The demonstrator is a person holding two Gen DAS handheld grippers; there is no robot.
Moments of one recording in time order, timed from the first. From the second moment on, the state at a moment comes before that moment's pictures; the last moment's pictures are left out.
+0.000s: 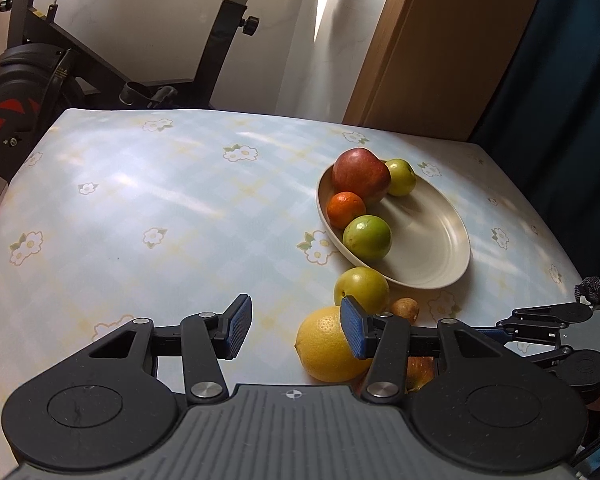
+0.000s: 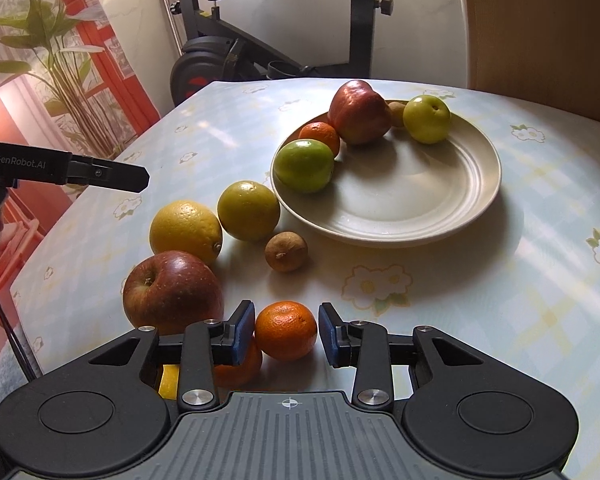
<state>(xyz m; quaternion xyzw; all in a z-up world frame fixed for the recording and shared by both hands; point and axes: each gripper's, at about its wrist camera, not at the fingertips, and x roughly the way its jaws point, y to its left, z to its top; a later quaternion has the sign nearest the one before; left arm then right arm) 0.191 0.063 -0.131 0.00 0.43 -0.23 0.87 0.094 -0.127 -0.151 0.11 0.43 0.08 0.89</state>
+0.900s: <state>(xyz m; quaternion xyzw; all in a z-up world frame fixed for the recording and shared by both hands) 0.201 0.031 -0.146 -0.01 0.45 -0.24 0.86 0.066 -0.124 -0.162 0.11 0.36 0.06 0.93</state>
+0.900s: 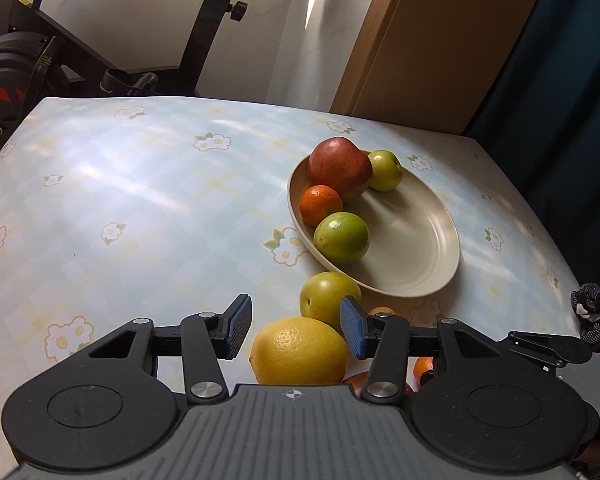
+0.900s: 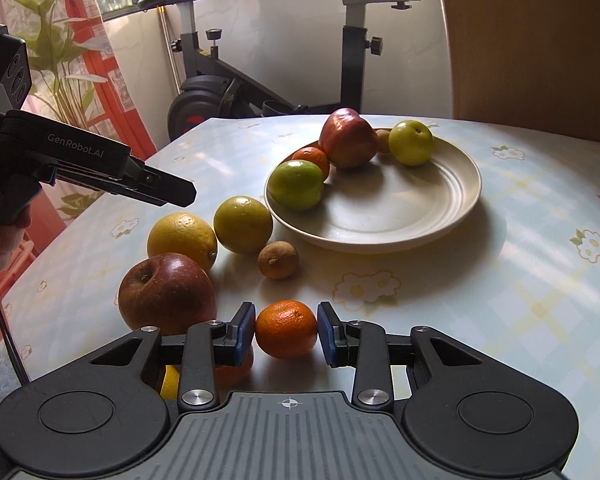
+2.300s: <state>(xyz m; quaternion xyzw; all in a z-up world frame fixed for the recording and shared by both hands) 0.214 -0.017 -0.172 0.07 0.46 -0.27 0.84 0.059 -0.154 -0.172 0.15 0.34 0.03 0.93</state>
